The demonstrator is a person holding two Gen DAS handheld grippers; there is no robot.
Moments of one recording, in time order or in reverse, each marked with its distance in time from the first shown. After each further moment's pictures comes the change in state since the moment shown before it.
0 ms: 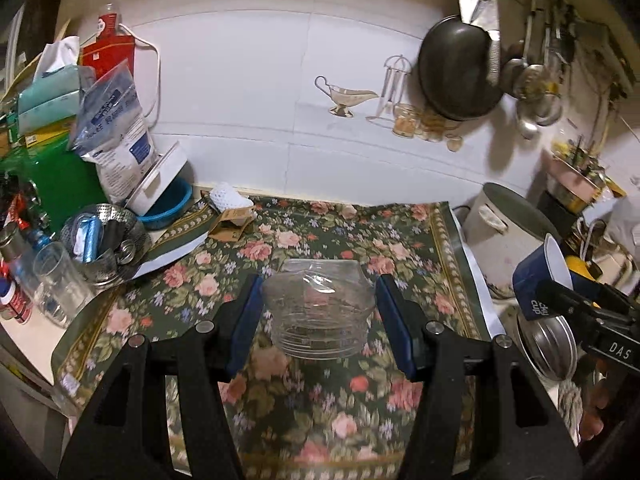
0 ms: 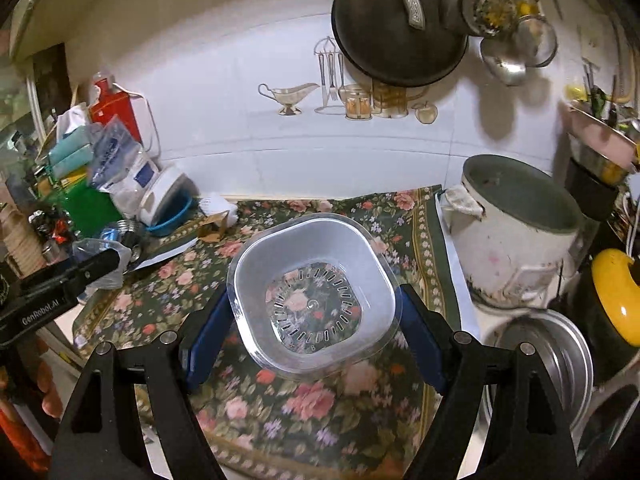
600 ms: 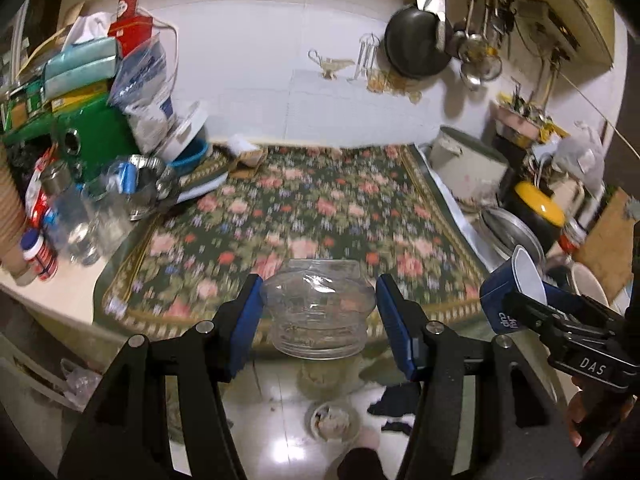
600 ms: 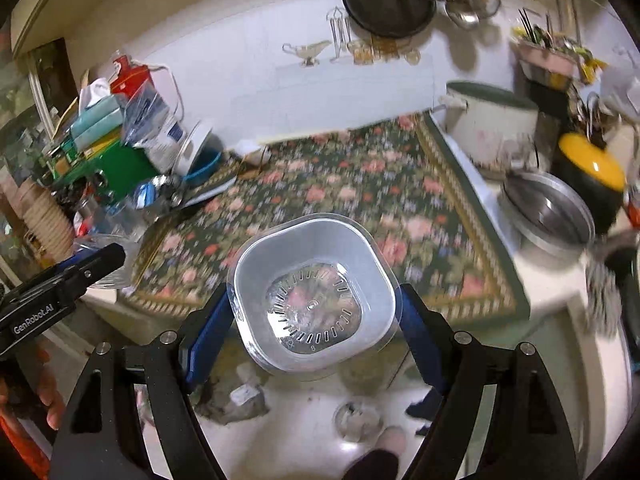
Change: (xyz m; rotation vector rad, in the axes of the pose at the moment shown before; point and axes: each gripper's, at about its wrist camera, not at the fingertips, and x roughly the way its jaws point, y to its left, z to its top) left arm -0.136 0.087 -0.118 0.093 0.090 -0.120; right arm -0.088 0.128 -0.141 0.167 0.069 -0.072
